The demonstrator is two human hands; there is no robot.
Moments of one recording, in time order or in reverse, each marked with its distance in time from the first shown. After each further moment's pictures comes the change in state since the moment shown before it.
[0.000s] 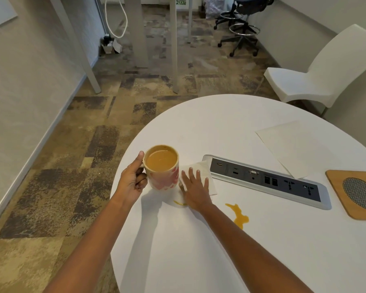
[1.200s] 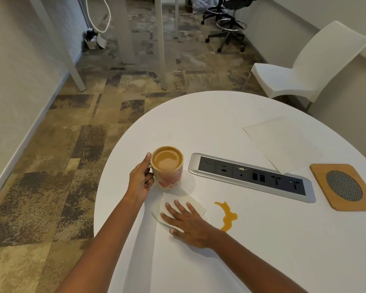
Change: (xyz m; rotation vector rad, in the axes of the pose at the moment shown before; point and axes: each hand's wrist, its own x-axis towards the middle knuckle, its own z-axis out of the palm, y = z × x) left_hand 0.026 -0.040 0.028 0.077 -0.003 0.005; right_hand -0.067 0.029 0.017 -0.071 -0.329 -0.466
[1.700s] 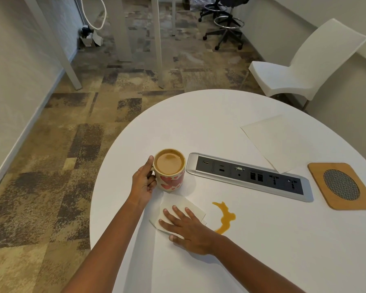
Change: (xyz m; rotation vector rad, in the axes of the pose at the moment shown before) left_hand 0.005 -0.017 0.007 0.014 -0.019 -0.024; right_hand -0.013 -0.004 0.000 0.032 -0.031 -0.017
